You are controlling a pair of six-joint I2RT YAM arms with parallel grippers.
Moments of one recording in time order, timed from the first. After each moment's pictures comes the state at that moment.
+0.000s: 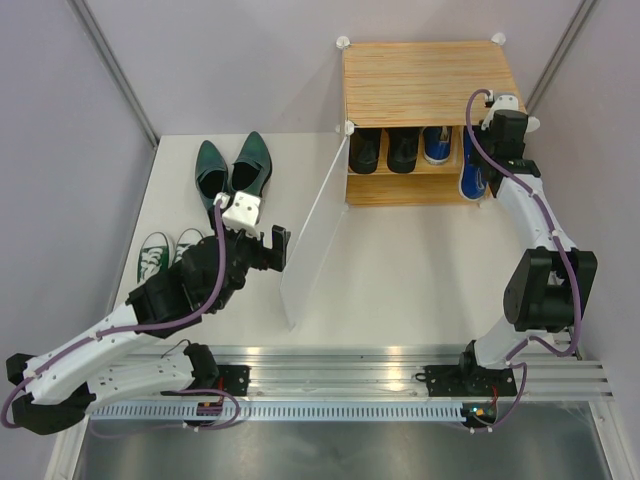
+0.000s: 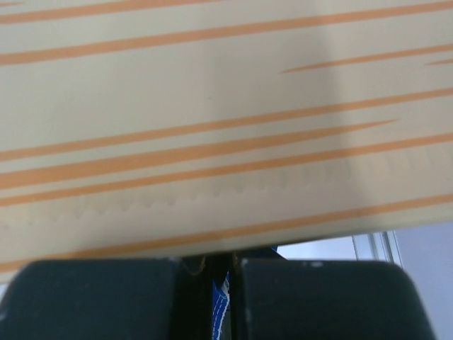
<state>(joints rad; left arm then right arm) -1.05 0.81 1.04 -0.47 -0.68 -0.14 -0.06 1.66 1.44 -0.24 0.10 -0.01</state>
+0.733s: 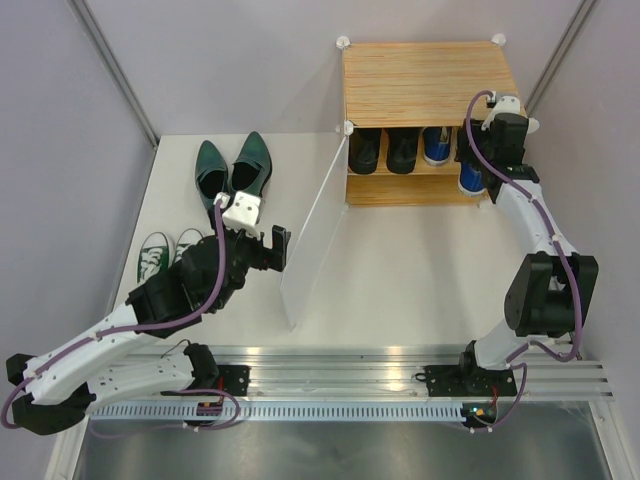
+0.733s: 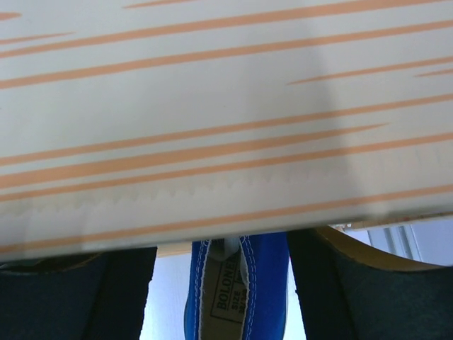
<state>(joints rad) -1.05 0.81 1.04 -0.47 -0.67 -0.14 -0.06 1.62 1.38 -0.14 0.06 0.03</state>
